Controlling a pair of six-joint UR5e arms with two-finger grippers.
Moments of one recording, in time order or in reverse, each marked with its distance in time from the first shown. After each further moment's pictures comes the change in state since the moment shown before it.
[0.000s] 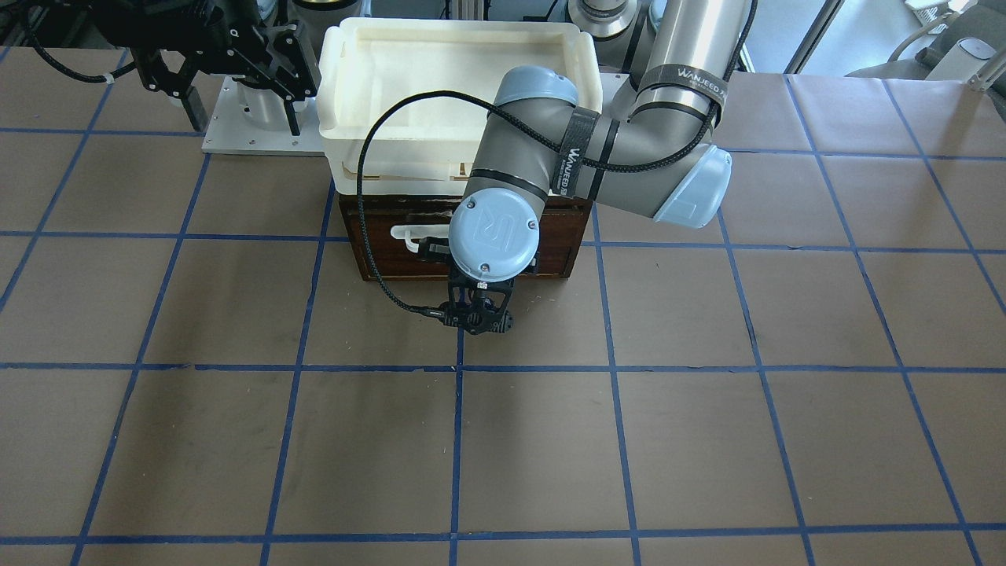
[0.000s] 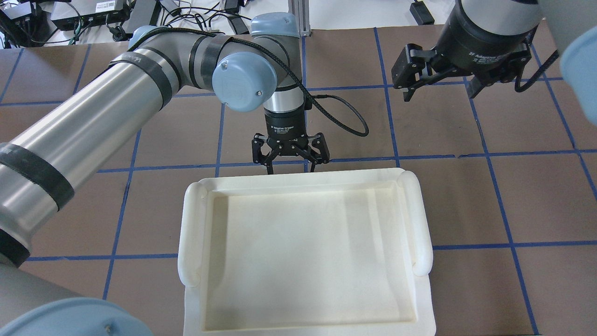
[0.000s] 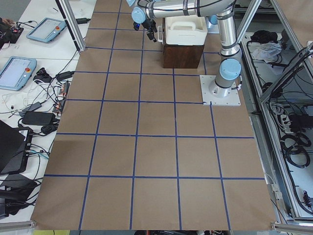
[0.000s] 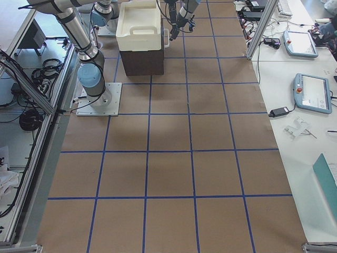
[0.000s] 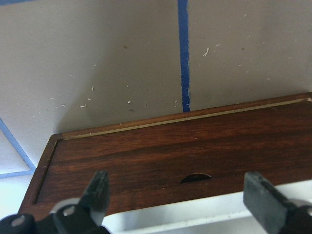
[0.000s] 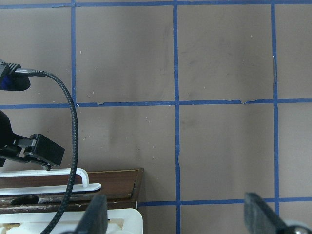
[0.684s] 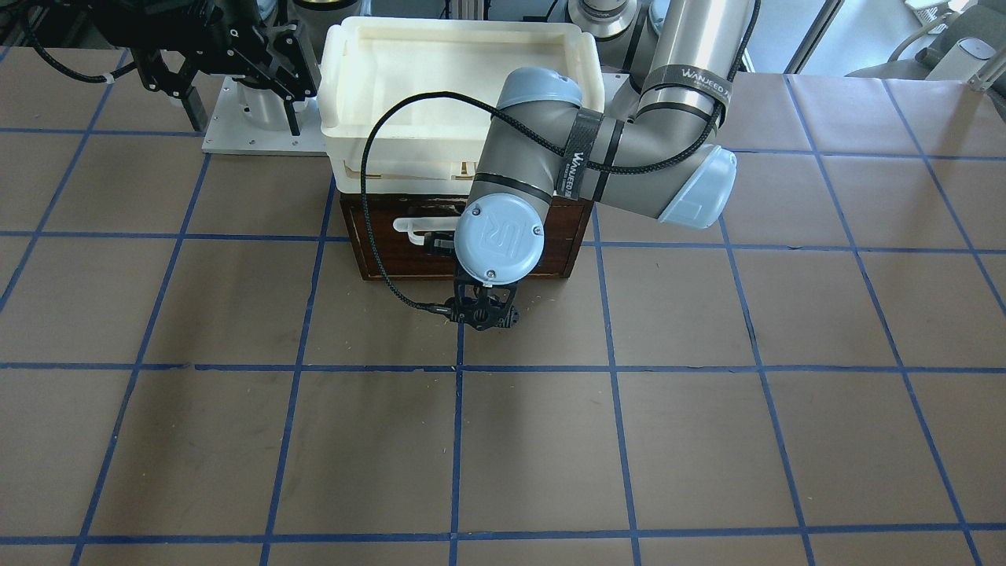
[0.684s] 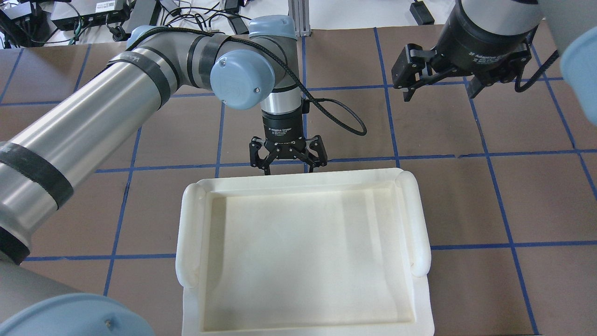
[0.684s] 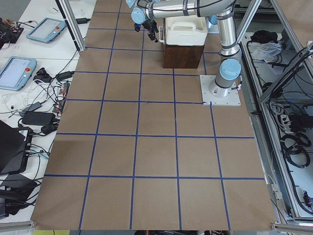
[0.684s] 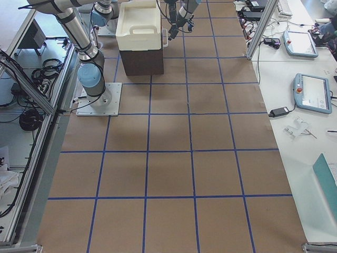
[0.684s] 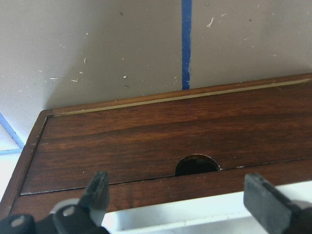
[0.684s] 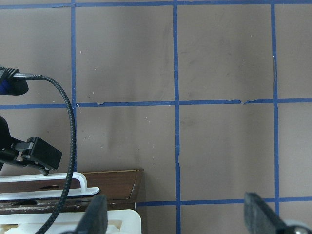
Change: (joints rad) left arm 0.006 -0.004 0.001 -0.037 -0.007 -0.001; right arm 0.000 0.000 0.000 0.000 0.000 0.001
